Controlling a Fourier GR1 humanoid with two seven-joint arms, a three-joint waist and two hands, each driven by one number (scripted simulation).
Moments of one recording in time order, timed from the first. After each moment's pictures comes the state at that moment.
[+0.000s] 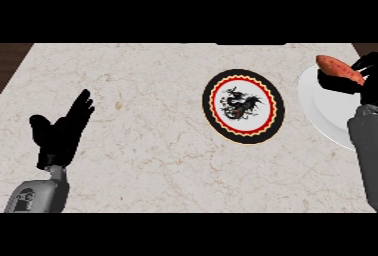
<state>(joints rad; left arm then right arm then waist) -0.16 0.21 0.06 -1.44 0.03 0.01 0.19 -0.59 -0.38 -0.26 -1.04 0.95 -0.46 0.41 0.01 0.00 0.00</state>
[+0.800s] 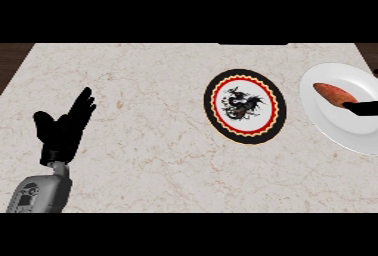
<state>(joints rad) -0.19 0.20 0.08 -1.40 0.02 0.01 0.17 -0.63 -0.55 -0.42 -0.61 0.69 -0.30 -0.02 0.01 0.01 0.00</state>
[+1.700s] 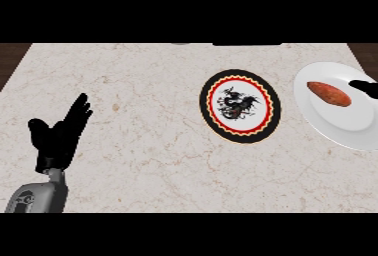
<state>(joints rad) -0.14 0.20 0.09 -1.42 0.02 0.00 0.17 -0.60 -0.46 -0.62 -0.89 0.23 -0.06 -0.14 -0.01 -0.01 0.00</state>
